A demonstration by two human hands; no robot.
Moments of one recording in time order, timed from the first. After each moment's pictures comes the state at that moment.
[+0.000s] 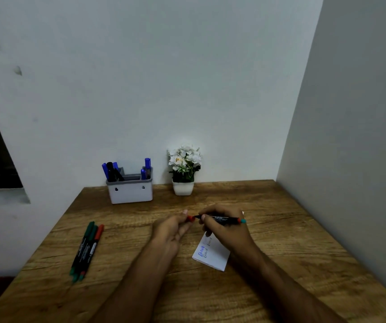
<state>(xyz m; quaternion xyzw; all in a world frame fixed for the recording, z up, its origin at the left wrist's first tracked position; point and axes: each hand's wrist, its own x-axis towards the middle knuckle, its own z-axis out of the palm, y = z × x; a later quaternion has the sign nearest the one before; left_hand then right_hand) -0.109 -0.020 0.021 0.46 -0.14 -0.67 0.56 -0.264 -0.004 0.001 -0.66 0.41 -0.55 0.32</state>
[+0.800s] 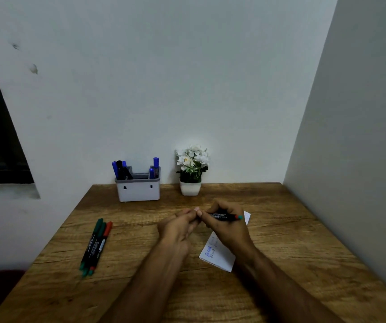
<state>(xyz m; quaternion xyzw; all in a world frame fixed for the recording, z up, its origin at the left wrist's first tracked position) -0.113 -0.004 0.031 0.43 -0.14 -0.65 0.61 -0.245 -0.026 -0.005 -0.66 0.40 -0.57 0.28</state>
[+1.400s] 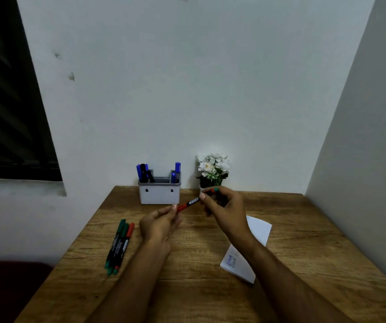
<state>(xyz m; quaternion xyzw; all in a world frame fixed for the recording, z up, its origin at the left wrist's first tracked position) -0.032 -0.019 0.028 0.50 -0.13 -0.53 0.67 -0.190 -0.042 0.036 -0.64 0.36 -0.59 0.32</state>
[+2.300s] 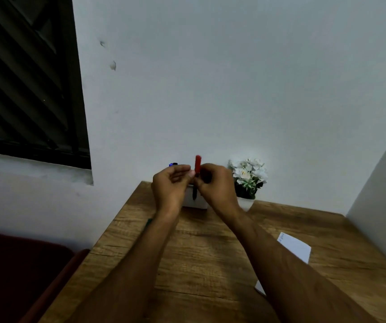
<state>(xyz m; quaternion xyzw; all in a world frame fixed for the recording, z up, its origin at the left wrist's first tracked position) 0.035 -0.067 0.070 0.49 -0.39 -0.26 0.74 -0.077 -0.109 0.078 -0.76 0.44 -0.47 0.11</state>
